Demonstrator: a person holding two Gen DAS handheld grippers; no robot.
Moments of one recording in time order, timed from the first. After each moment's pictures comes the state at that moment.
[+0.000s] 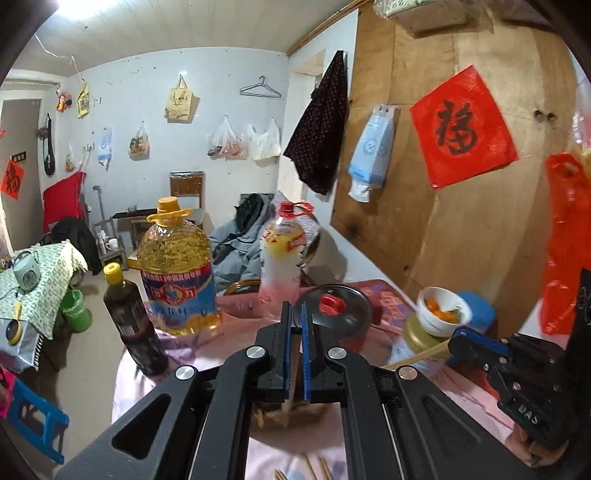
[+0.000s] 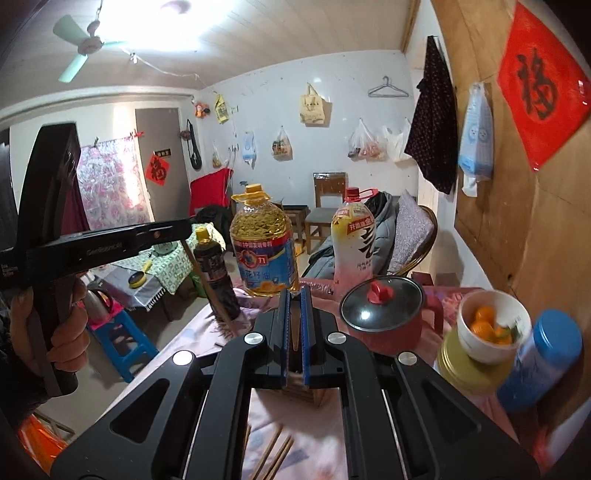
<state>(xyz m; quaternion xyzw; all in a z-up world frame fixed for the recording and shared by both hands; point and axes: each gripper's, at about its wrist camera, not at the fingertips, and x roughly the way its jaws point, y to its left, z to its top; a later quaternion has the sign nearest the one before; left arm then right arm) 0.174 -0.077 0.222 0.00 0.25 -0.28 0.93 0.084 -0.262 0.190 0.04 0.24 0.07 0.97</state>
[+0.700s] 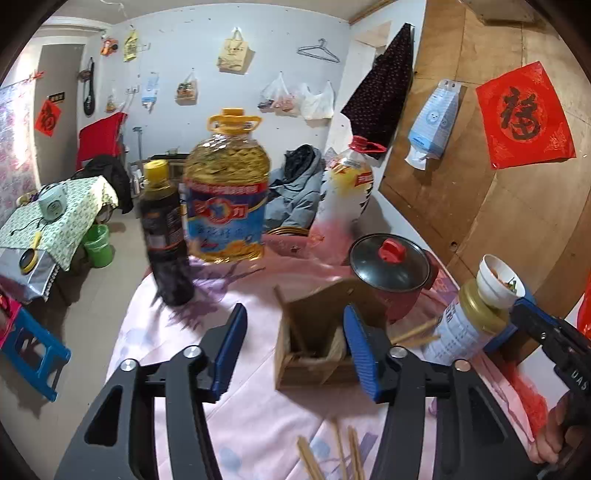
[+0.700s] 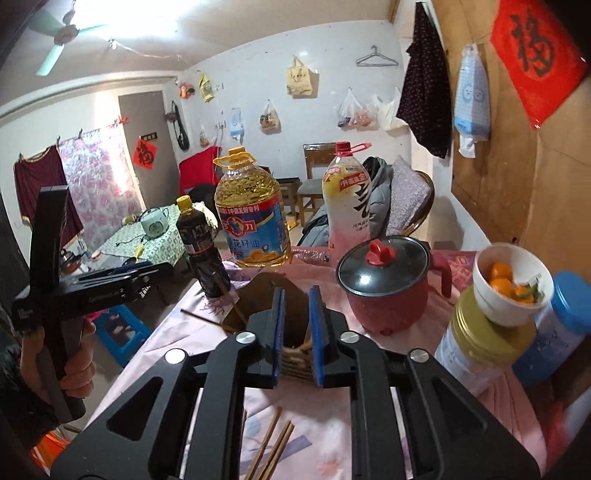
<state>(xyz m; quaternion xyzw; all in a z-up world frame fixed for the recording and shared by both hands) 0.183 -0.026 0.131 -0.04 0.34 -0.20 0.92 0.077 -0.263 0.149 0.07 0.28 0.05 0.96</state>
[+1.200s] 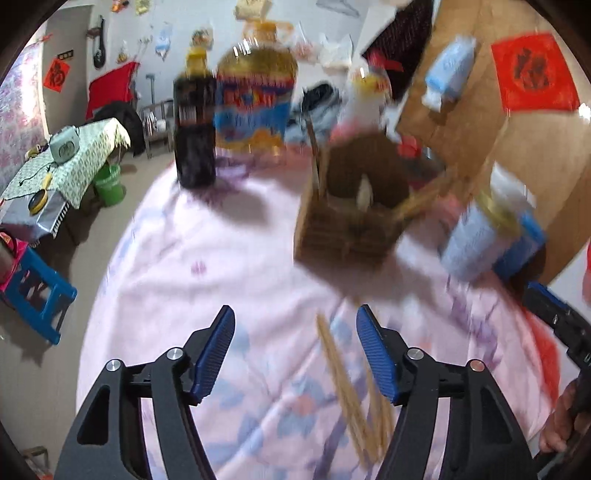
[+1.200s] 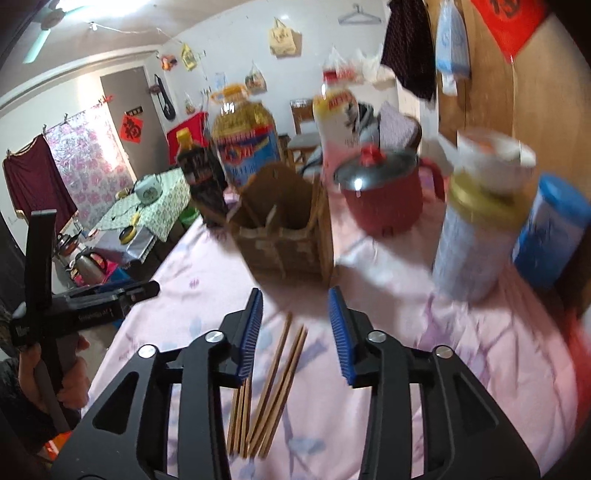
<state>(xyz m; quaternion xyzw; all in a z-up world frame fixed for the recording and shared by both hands) 0.086 -0.001 0.025 -0.03 0.45 -0.19 0.88 0.001 -0.243 0.065 0.10 0.38 0.04 0.92</state>
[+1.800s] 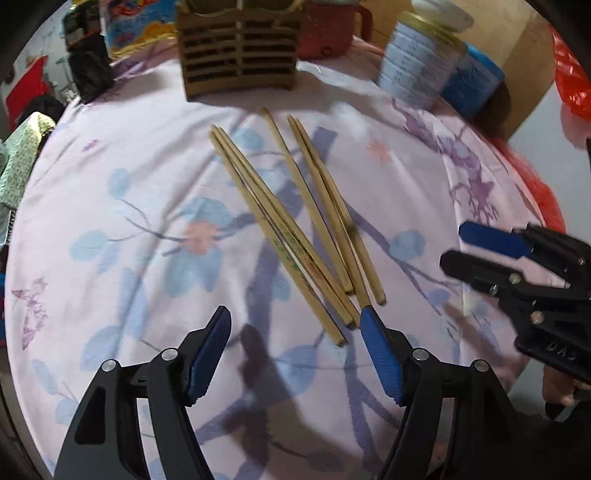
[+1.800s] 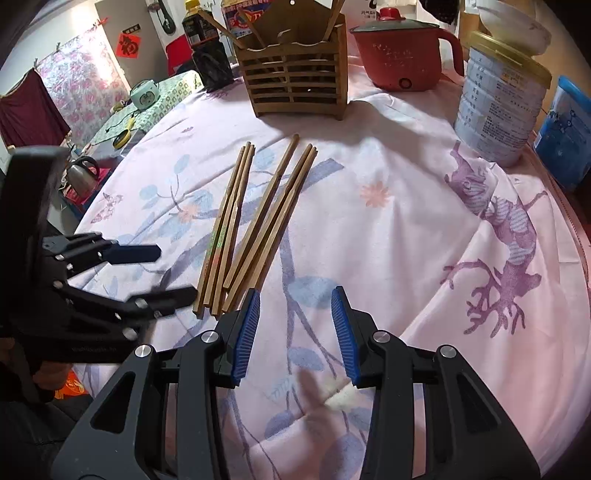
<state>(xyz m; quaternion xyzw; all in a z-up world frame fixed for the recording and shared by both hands) 0.000 -0.058 -0.086 0.09 0.55 -0.30 0.78 -0.061 -0.212 -0.047 0.05 0.51 0.05 0.86</state>
